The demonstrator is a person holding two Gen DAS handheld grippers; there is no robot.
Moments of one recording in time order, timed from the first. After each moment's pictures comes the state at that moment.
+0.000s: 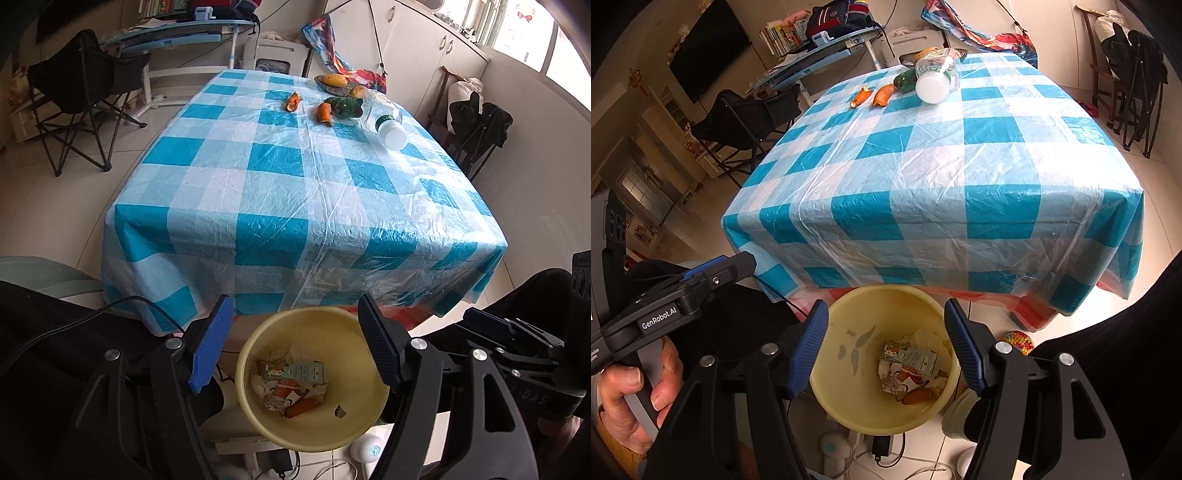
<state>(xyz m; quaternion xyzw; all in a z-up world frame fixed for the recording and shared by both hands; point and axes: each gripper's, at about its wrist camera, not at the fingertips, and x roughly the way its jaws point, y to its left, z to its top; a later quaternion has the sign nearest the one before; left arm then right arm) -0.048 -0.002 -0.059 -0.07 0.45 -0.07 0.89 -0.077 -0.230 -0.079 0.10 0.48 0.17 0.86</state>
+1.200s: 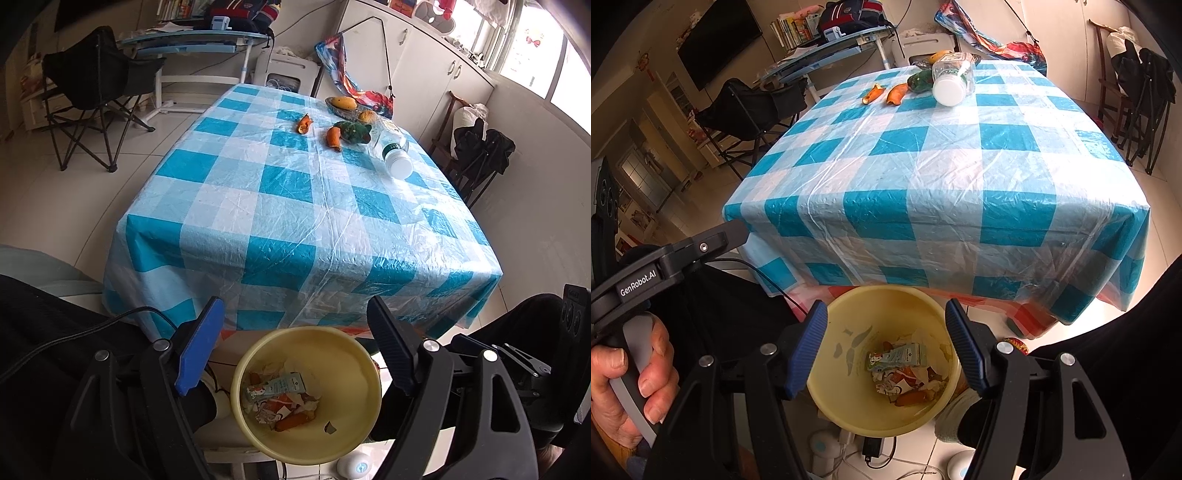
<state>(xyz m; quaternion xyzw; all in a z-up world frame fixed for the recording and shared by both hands) -0.047 0.009 -0.049 -0.11 0.43 -0.05 0.90 -0.079 -0.216 -0.079 0.07 0.47 0.17 0.86</state>
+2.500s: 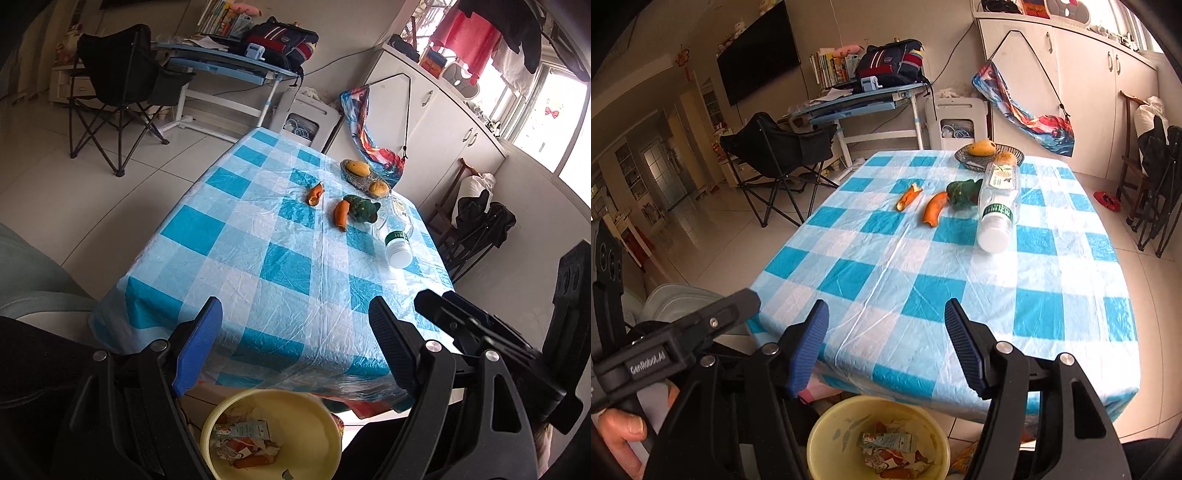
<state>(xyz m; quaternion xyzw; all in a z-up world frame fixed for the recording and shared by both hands) -0.009 0.030 -0.014 -0.20 0.36 -0.02 0.91 0.027 -0.180 -0.004 0.02 0.37 0.20 0.91</state>
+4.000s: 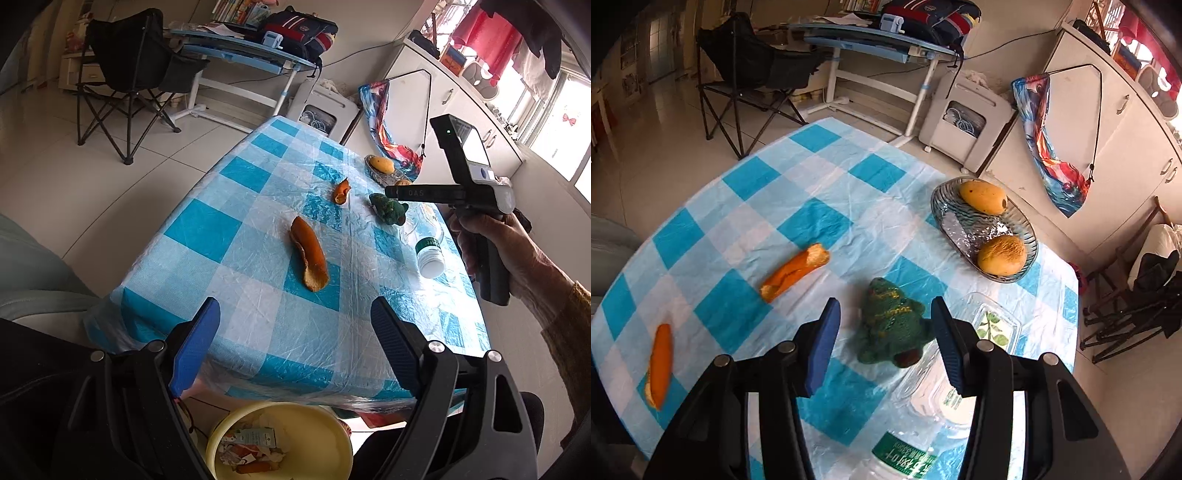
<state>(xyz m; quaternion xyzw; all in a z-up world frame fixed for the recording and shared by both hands) 0.025 0.045 -0.039 -0.22 0.37 0.00 0.90 0.262 -0.140 -0.036 -0.24 0.46 0.16 0.84</state>
